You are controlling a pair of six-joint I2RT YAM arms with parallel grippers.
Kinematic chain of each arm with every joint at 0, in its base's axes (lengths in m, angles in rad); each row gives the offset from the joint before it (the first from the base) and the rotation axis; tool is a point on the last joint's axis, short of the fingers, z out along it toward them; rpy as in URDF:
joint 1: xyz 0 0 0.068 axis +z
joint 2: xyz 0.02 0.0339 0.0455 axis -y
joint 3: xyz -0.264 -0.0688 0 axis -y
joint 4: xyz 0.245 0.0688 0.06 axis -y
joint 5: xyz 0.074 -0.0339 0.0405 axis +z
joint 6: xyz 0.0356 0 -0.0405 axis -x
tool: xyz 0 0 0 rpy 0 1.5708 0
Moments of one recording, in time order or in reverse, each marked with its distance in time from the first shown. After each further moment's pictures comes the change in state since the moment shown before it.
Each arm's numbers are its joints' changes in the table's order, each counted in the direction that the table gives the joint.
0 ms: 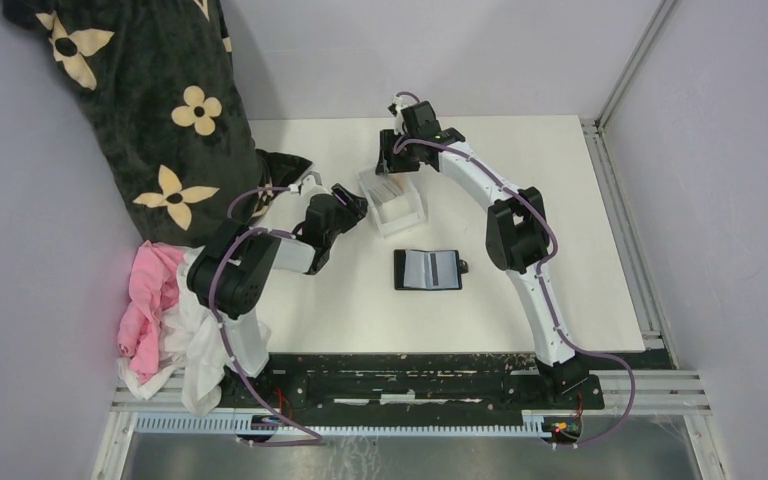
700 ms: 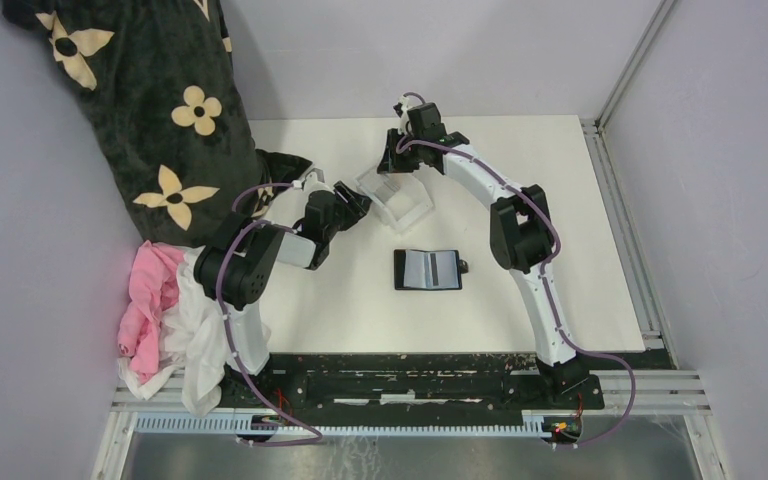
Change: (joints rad) left arm 0.029 -0.078 0.052 0.043 -0.135 0.003; right arm -0.019 0.024 -0.093 0.123 0.100 -0.091
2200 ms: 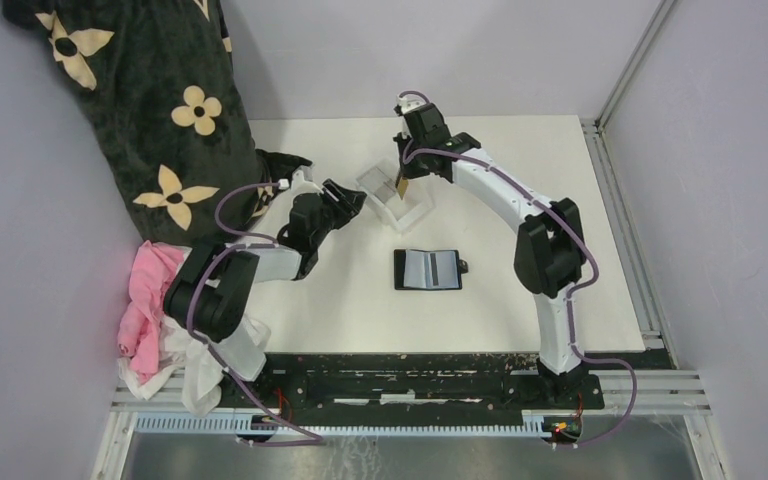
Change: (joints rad) left arm 0.004 0.207 -0.102 -0.017 -0.007 0.001; right arm 0.079 0.296 -0.225 -0.124 -0.378 0.180
